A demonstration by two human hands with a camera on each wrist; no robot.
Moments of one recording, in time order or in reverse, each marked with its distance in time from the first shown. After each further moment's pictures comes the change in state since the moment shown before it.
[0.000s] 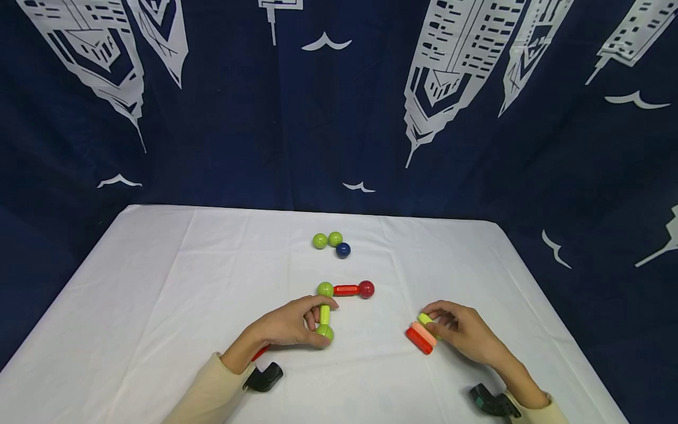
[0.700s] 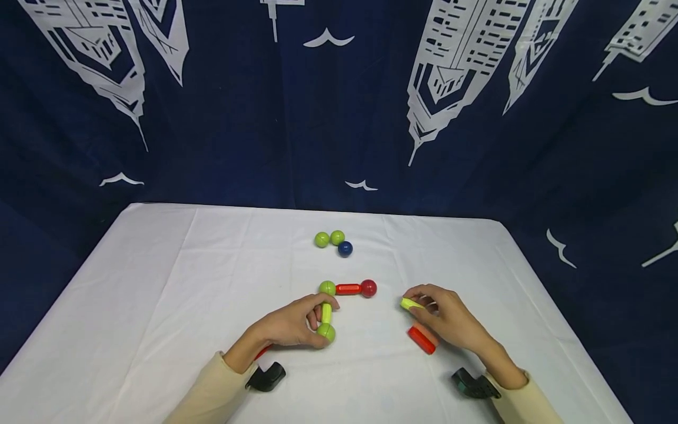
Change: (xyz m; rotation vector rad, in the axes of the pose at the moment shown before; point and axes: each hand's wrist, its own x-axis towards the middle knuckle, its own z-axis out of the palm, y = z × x) left_hand 0.002 -0.004 0.001 0.007 -0.009 0.030; right_hand 0.033 -0.027 0.011 -0.017 0.007 -0.098
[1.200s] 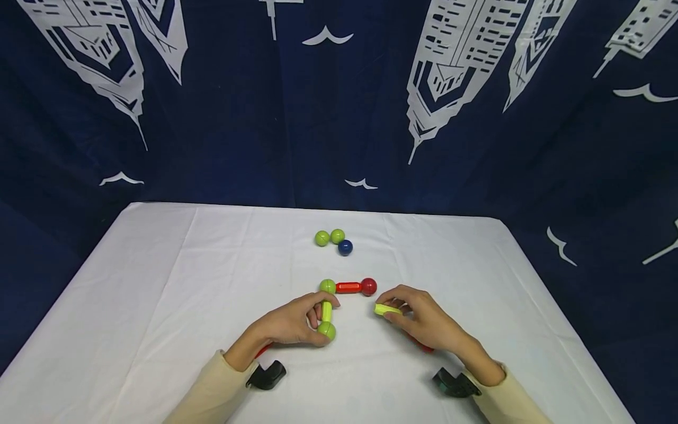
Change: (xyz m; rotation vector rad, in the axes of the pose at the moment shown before) left_hand 0.000 0.001 0.000 -0.012 0.010 -0.005; right_hand 0.015 -0.031 0.019 0.057 -0.140 -0.083
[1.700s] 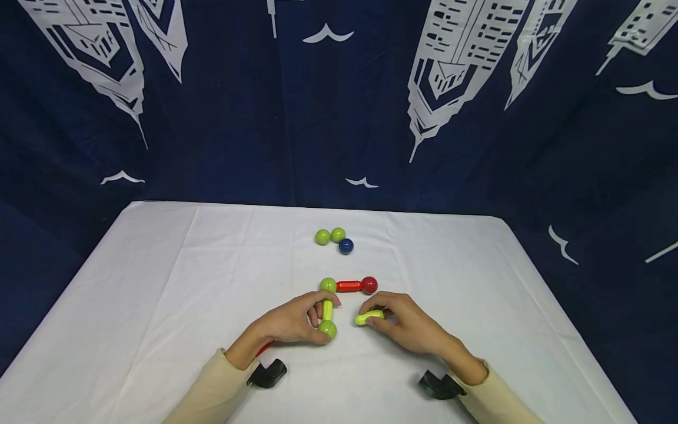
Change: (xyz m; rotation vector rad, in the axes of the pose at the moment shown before) left_hand 0.001 -0.002 0.000 -0.002 -0.001 -0.011; right_hand 0.012 -0.015 0.021 0.081 -0.078 -0.081
